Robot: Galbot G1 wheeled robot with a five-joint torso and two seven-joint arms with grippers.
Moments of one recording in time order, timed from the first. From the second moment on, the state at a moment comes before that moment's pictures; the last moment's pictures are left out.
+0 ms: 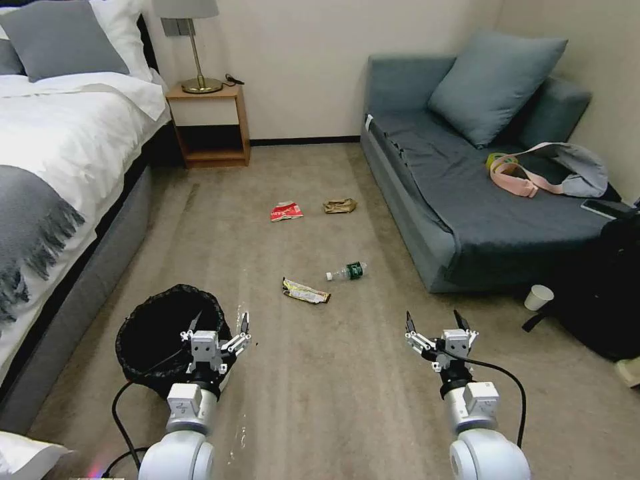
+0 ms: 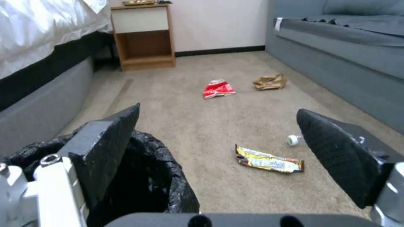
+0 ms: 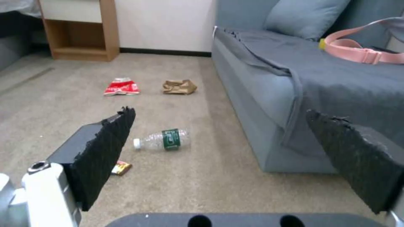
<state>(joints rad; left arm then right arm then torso) 1.55 -1.50 -0.55 -2.00 0.00 0.00 0.00 -1.55 1.50 0.55 2.00 0.00 0.00 0.00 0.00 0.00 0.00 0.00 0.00</state>
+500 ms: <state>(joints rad) 1.55 -1.50 -0.55 -2.00 0.00 0.00 0.00 -1.55 1.50 0.55 2.00 0.00 0.00 0.00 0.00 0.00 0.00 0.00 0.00</state>
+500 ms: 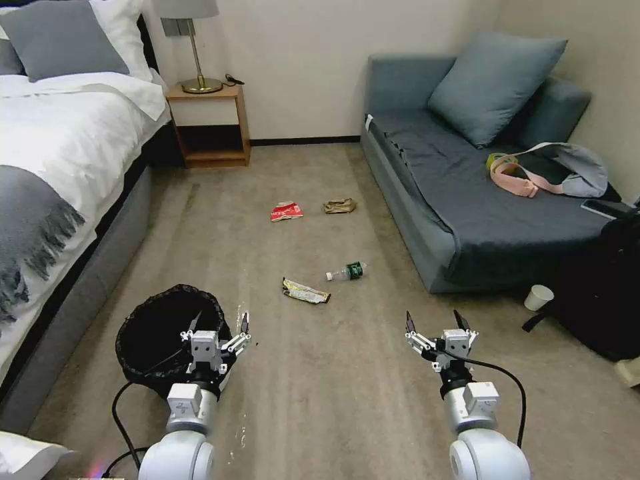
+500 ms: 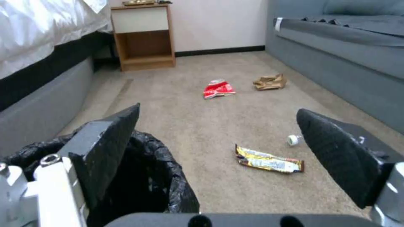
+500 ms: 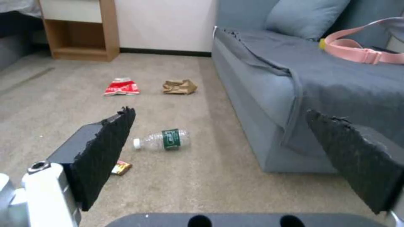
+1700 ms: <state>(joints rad) 1.58 -1.37 -0.75 -2.07 -0.33 0.09 0.04 -1.74 1.38 0.83 2.11 0.17 0.05 0.05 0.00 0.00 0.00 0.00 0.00</state>
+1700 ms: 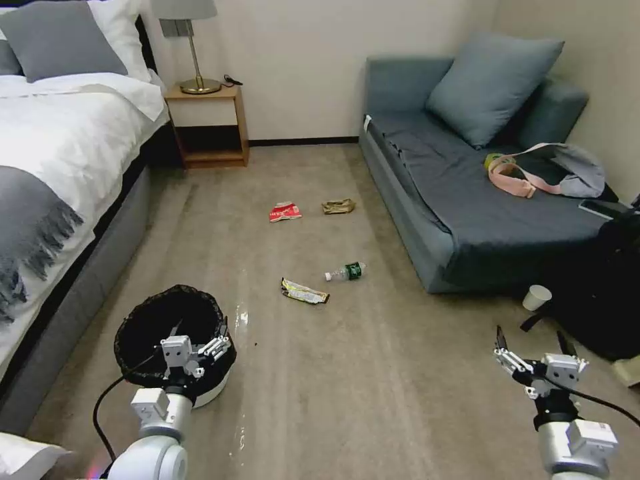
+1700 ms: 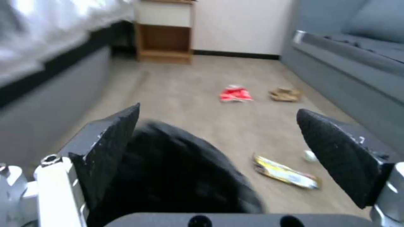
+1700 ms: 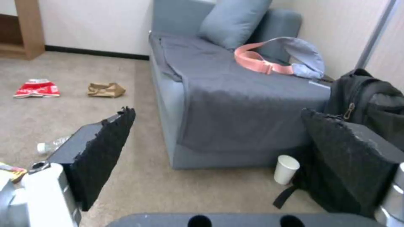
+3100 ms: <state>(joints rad) 1.46 -1.11 -0.99 -1.83 -0.56 0.37 0.03 -1.73 1.36 0.77 2.02 0.17 0.14 0.04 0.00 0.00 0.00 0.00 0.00</state>
